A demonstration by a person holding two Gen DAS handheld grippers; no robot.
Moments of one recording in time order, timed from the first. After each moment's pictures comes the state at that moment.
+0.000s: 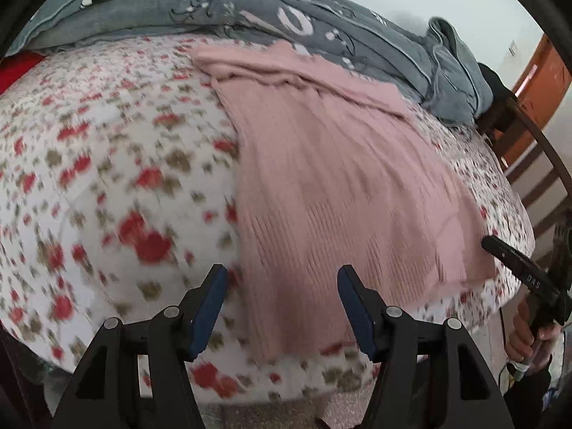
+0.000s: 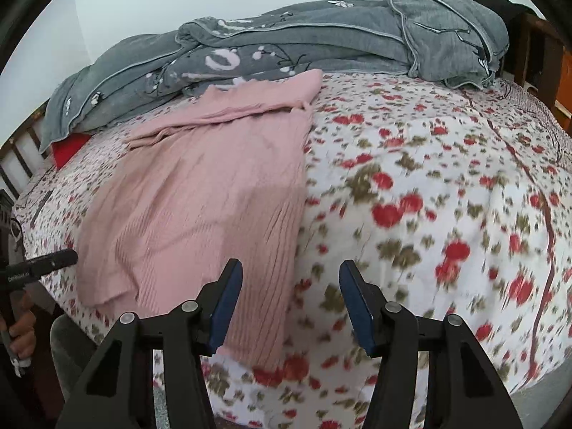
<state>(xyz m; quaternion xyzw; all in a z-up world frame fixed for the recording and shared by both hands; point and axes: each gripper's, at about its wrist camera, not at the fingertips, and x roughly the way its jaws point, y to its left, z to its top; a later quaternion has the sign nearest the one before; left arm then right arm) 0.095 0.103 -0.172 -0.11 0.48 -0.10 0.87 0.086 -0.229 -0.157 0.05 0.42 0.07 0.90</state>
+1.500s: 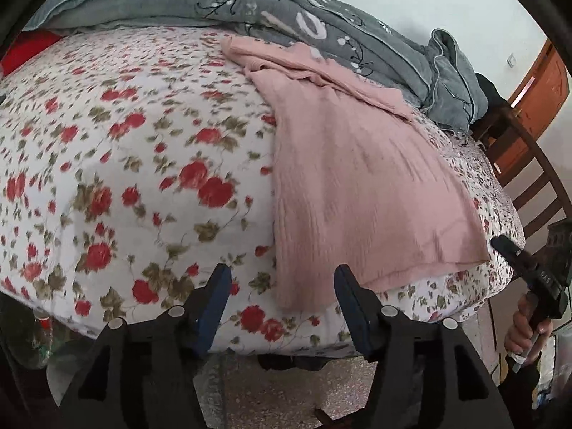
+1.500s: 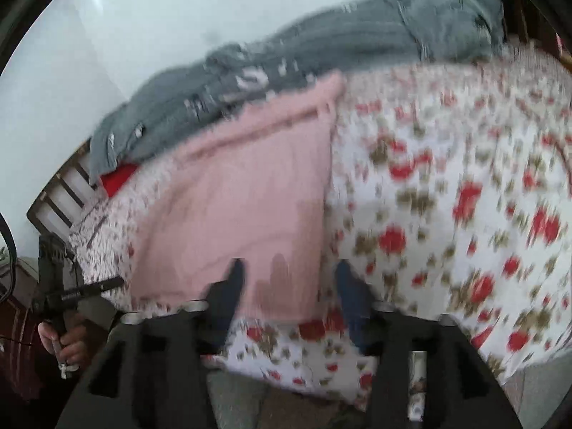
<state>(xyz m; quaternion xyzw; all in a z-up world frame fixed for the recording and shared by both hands) 0.062 0.149 -0.174 -0.14 0.47 -0.10 0.87 0.039 -0.255 -0.154 0.15 0.37 0.15 0.90</state>
